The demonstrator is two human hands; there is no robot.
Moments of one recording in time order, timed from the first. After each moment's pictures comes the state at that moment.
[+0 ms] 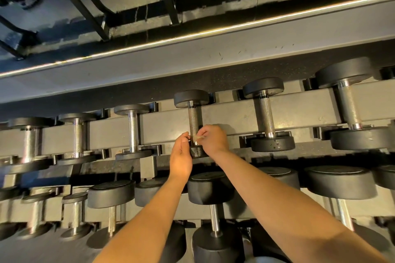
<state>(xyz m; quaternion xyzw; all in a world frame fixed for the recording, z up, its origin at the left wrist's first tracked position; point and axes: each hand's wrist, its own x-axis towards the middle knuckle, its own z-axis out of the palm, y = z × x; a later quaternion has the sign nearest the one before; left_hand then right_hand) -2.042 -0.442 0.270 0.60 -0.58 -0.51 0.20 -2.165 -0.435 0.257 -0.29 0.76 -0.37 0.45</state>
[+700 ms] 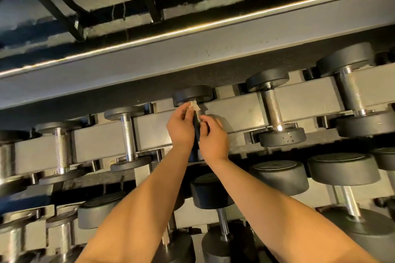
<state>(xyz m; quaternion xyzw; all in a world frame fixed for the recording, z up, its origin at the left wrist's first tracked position) -2.077 -0.531 0.258 0.56 -0.63 -0.47 0.28 -2.124 -0.449 0.248 -0.25 0.80 -0.48 0.25</state>
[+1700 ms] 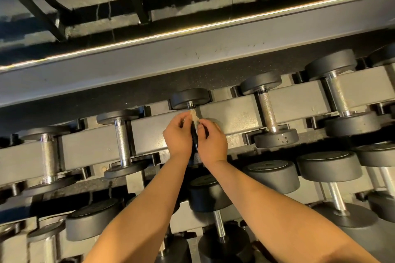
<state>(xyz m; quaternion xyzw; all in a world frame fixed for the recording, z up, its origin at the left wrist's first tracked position) -2.068 -0.520 0.263 0.54 -0.61 -0.49 0.31 -2.122 -0.448 0.251 -0.23 0.82 -0.46 0.24</state>
